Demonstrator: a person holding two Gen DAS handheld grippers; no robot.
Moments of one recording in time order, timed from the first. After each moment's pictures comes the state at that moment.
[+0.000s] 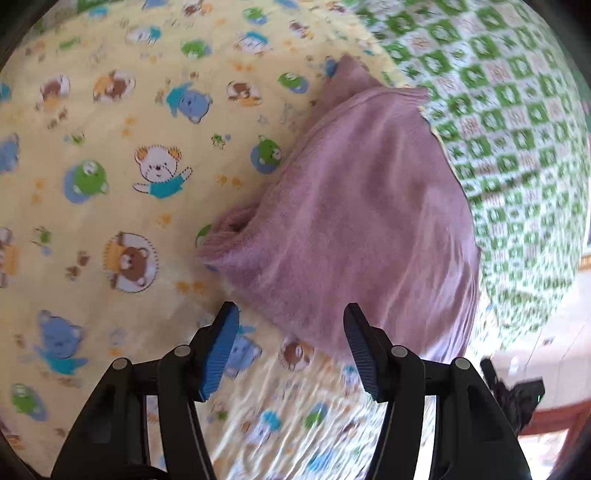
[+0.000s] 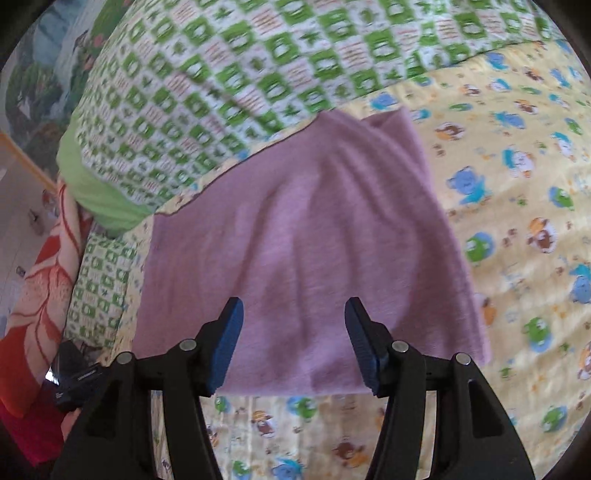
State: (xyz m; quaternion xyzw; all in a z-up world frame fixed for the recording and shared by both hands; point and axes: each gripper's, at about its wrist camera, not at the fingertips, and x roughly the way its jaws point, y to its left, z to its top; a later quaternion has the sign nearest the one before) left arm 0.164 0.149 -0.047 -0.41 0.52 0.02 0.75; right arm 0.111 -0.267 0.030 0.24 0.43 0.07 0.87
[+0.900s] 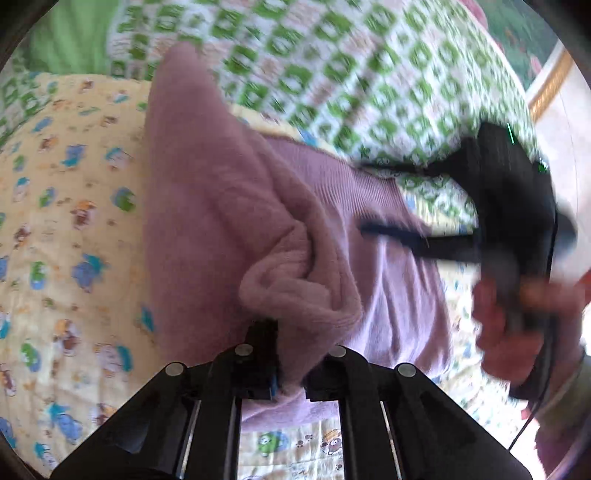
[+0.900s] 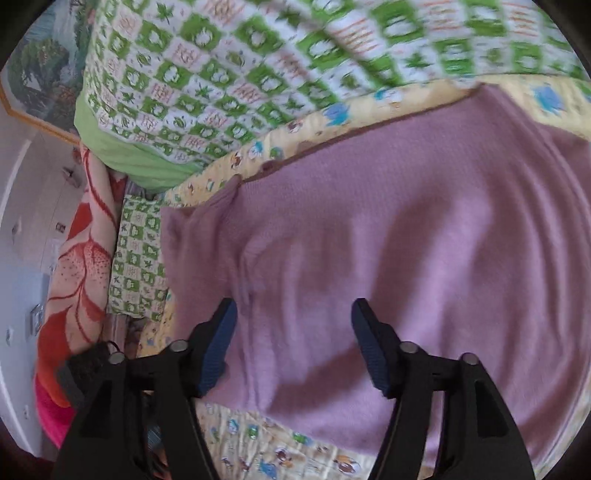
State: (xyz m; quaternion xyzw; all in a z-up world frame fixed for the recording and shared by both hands) left arm 0.240 -0.048 0.019 -0.19 0.46 -0.12 0.86; right arm 0.269 -0.207 0.034 0.26 0.54 0.24 0.76
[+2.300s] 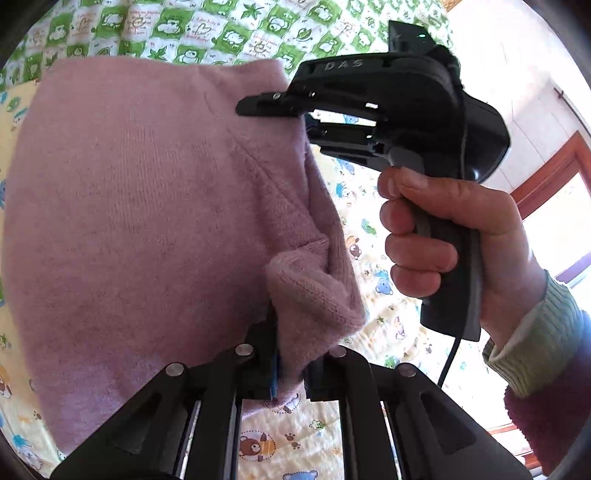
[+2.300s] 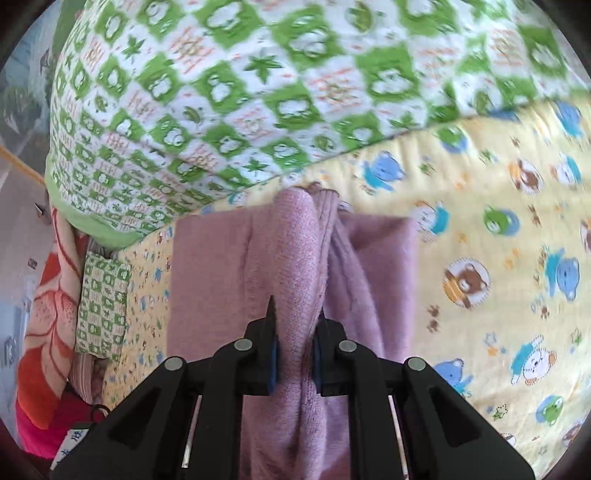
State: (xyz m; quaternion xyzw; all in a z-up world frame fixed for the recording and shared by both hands) left arm 0.261 -0.222 0.007 -0.12 0.51 -0.32 0.79; right arm 0.250 -0.373 0.036 0.25 0.46 0.12 0.84
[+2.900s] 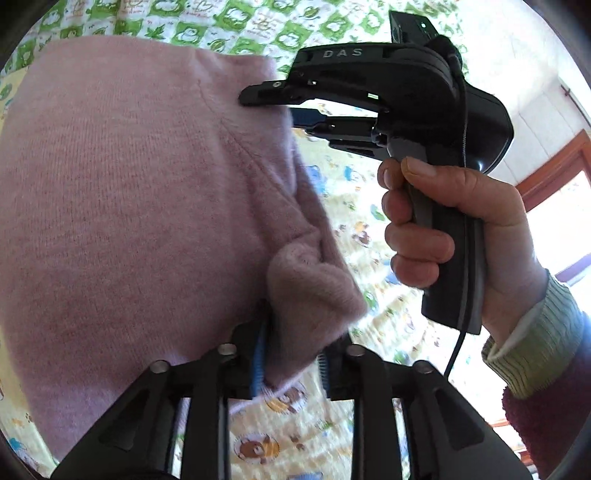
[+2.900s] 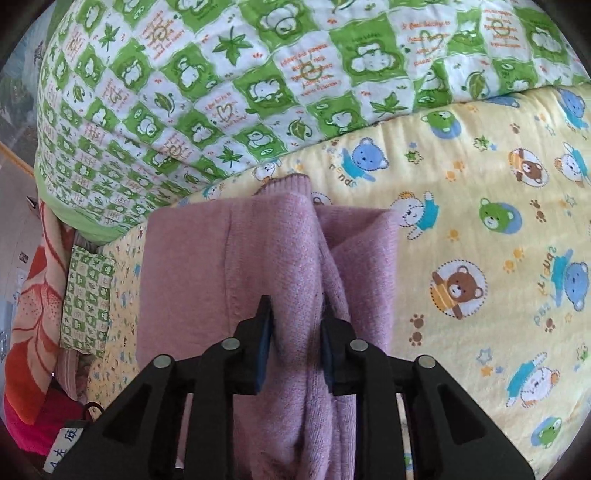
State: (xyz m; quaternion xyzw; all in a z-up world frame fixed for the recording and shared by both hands) left arm 0.262 -0.251 -0.008 -0.11 0.53 -0.32 0.77; right arm 0.254 -0.380 0.017 0.24 0.48 0.10 0.84
